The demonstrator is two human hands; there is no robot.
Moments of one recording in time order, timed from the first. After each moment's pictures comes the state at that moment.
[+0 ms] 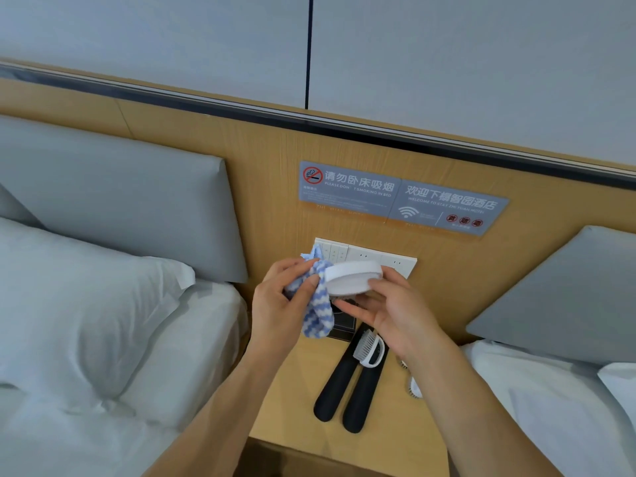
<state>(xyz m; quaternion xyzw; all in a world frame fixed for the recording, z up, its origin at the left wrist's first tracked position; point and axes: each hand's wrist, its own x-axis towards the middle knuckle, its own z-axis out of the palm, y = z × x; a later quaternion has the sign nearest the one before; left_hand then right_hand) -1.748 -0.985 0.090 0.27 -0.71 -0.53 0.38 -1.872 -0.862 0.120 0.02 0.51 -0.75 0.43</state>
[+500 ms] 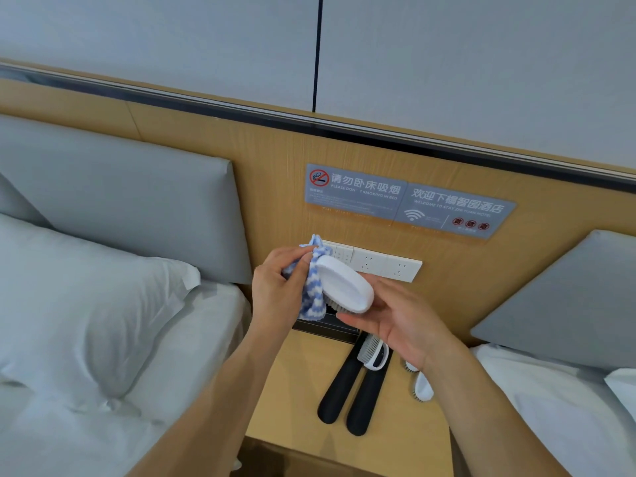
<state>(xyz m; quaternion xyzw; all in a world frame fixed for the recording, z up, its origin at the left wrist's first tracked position) -1.757 -1.007 0.103 0.31 -0.70 -0.52 0.38 -1.871 -0.851 0.127 -0.08 0.51 -0.69 0.51</state>
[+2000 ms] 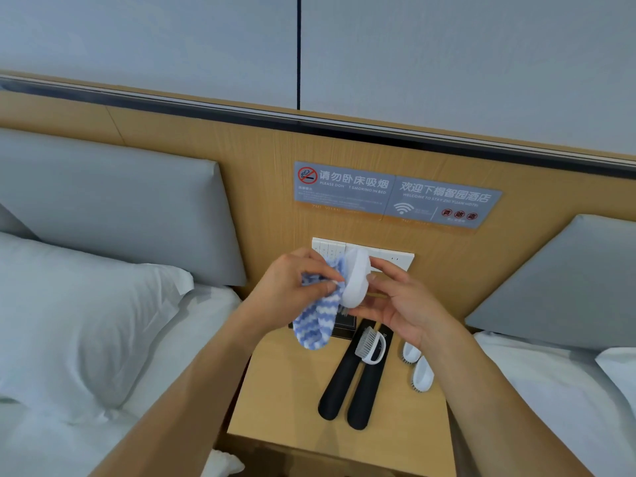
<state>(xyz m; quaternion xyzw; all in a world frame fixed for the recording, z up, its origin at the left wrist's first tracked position) -1.754 -1.015 0.135 0.12 -0.85 -0.48 0.15 -1.890 -0.851 0.120 -0.04 0.54 -0.70 0.47</state>
